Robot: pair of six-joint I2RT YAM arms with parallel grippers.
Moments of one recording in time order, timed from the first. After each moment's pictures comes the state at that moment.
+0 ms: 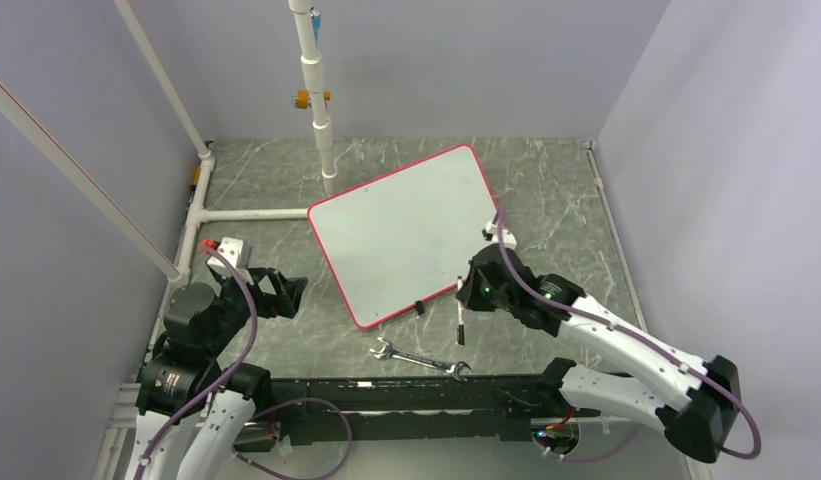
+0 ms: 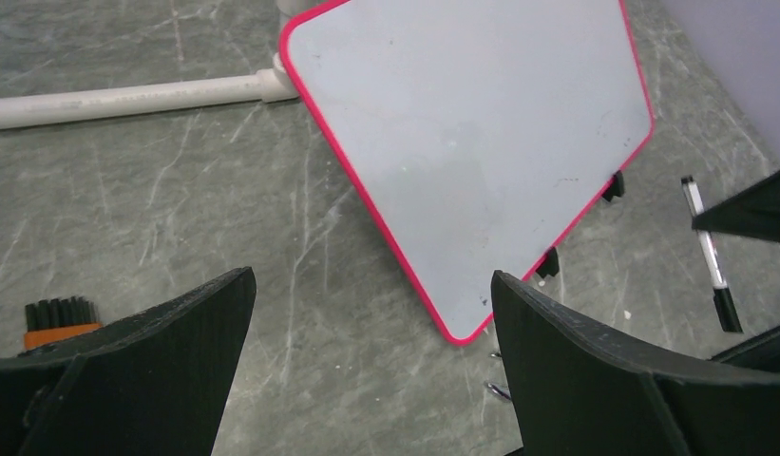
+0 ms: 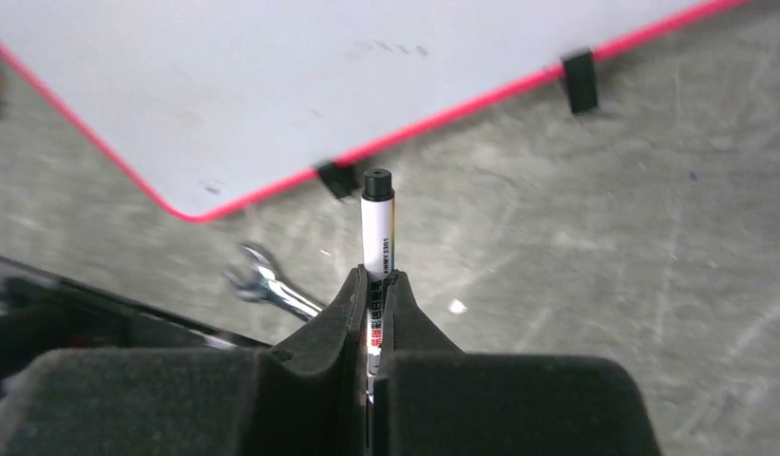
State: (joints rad) left arm -0.26 0.28 0.72 -0.69 0.10 -0.23; right arm 0.82 1.00 0.76 -0.66 0.20 0.77
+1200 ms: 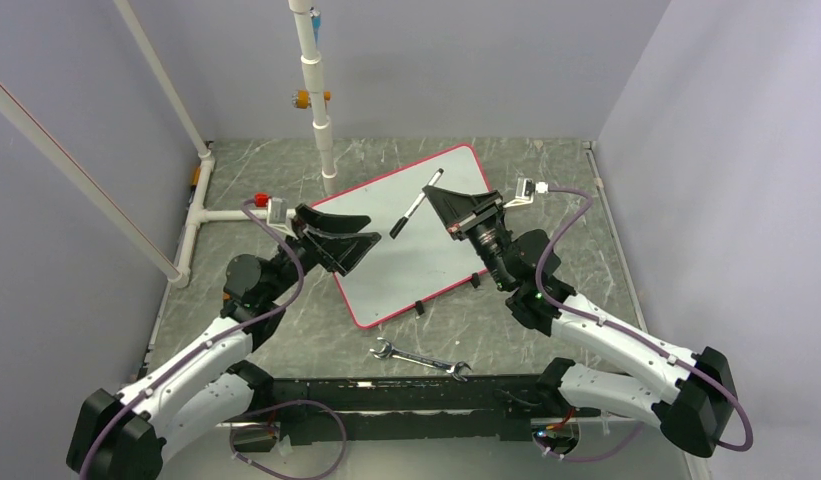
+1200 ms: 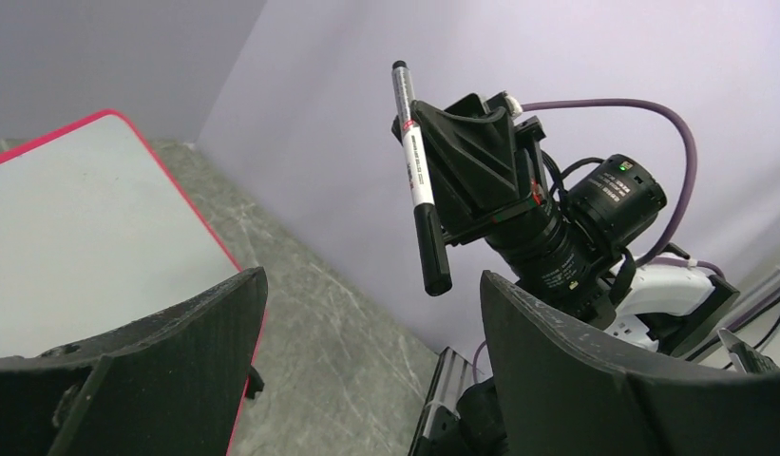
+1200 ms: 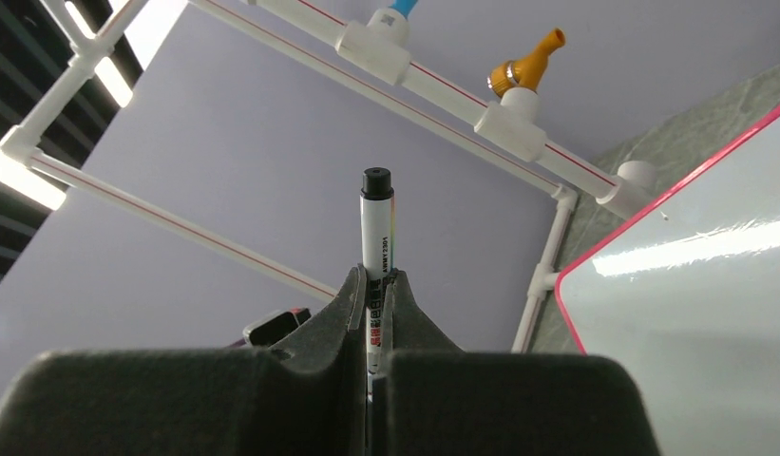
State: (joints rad) left arm -0.52 0.85 0.46 0.82 0.40 -0.83; right arm 0.82 0.99 0.72 0.58 0.26 1.10
